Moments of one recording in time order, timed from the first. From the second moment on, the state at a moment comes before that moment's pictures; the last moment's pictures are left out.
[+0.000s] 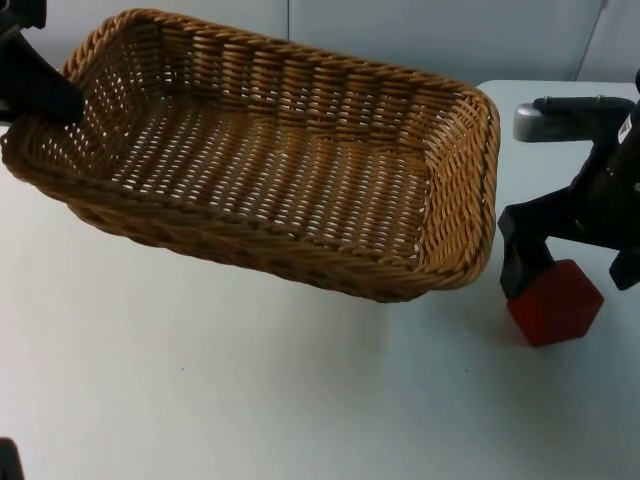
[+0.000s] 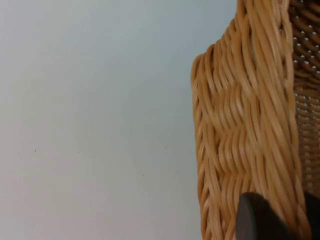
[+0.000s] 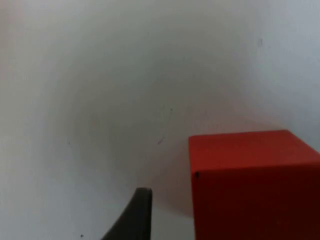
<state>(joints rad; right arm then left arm) 0.29 1.93 -1.08 0.03 0.65 0.07 0.06 1.56 -0.87 -1.16 0.73 0.97</state>
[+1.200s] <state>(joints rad) 0.29 1.93 -1.24 -0.03 0.73 0.10 0.06 1.56 -0.87 -1.16 0.72 0.97</state>
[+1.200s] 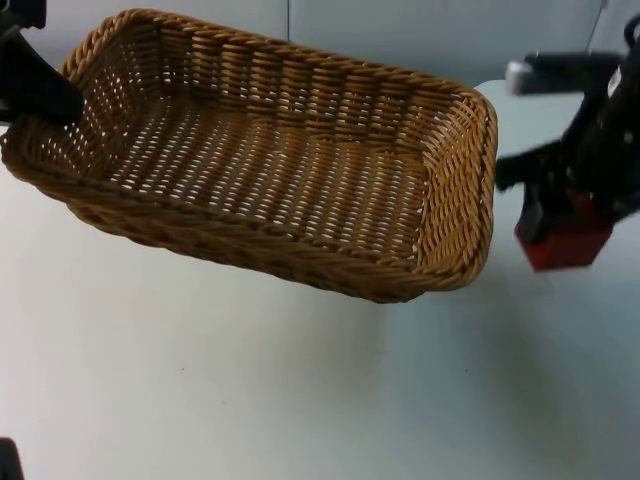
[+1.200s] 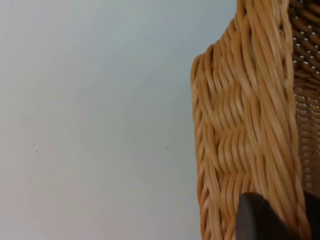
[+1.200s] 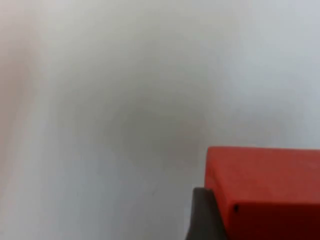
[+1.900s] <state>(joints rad) 0.41 1.85 -1.78 0.38 1.17 -0.08 0.06 1.56 -0.87 -1.16 0.71 0.97</state>
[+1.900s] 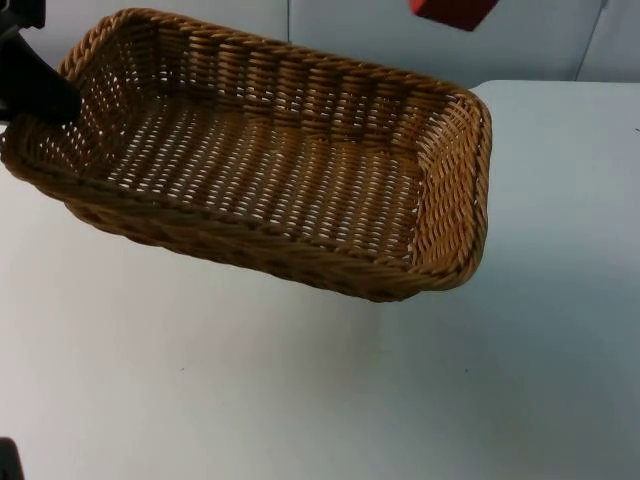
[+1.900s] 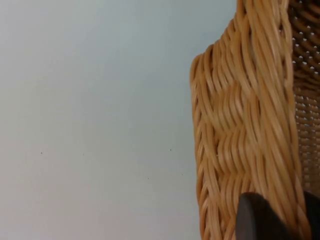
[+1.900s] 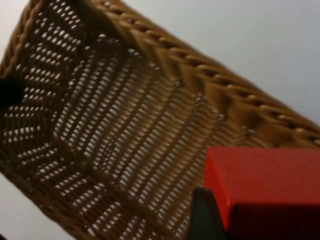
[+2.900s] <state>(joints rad) 0.52 1.99 -1.78 0.46 1.03 -0.07 0.06 1.56 -0.87 -1.16 0.70 0.97</state>
